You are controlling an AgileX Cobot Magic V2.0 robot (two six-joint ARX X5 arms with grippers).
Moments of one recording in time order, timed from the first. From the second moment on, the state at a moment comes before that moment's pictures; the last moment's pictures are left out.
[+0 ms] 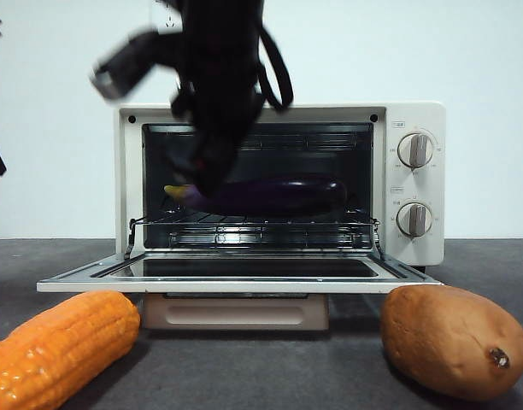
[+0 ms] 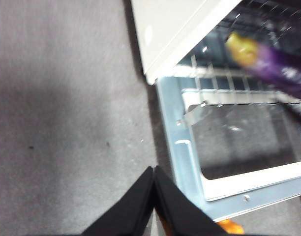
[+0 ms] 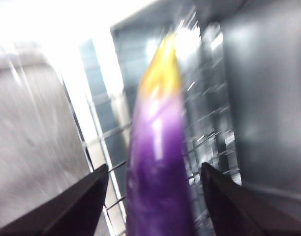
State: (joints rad) left arm 0.00 1.08 0.76 -0.50 0.45 -0.12; right arm 0.96 1.86 1.45 -0.41 0.55 -0.57
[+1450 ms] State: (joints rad) left arm -0.10 1.60 0.76 -0.38 0.68 -0.12; right arm 1.09 1.11 1.45 -0.68 0.50 -0.34
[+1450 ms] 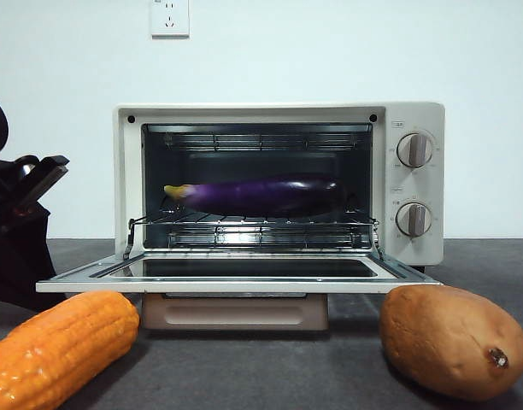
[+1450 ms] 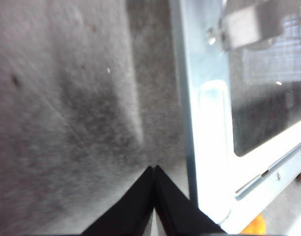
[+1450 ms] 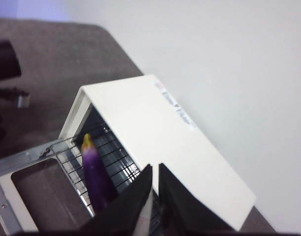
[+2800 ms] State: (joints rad) left arm -0.02 1.64 0.90 -0.28 1.15 -0.13; right arm 1.09 1.01 1.43 -1.11 0.05 -0.16
